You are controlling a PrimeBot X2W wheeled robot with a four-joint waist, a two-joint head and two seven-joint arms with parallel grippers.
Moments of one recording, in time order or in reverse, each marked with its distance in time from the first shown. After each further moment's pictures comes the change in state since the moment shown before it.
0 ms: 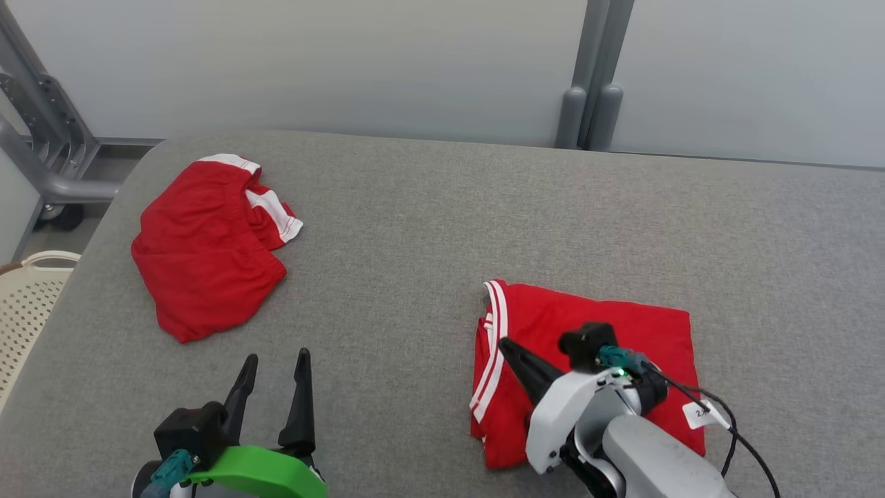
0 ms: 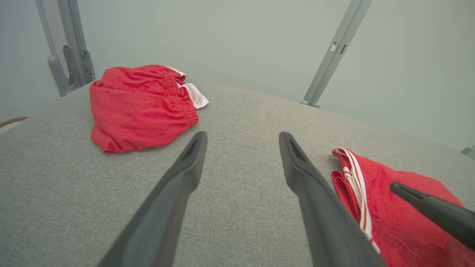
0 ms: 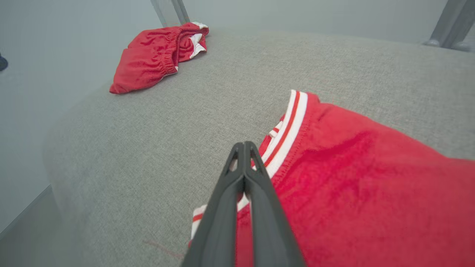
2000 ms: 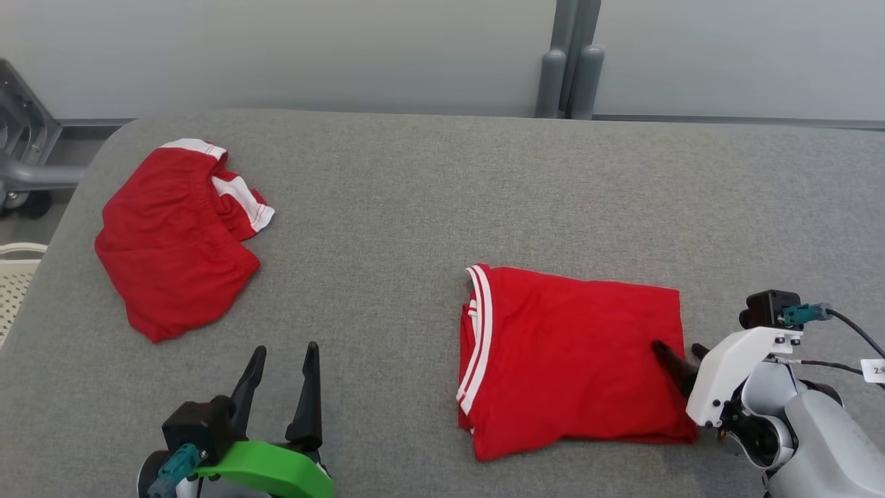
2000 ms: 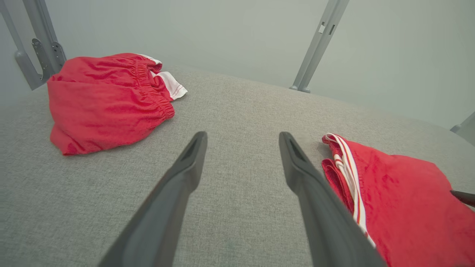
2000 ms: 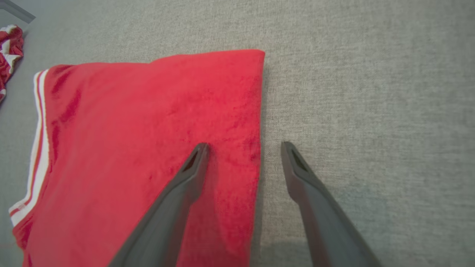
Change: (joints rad) left arm -0.018 0.001 -0.023 0.000 0.010 -0.004 -0.007; right arm 0.134 -0.195 -0.499 -0.196 0.117 0.000 0.513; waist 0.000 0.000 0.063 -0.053
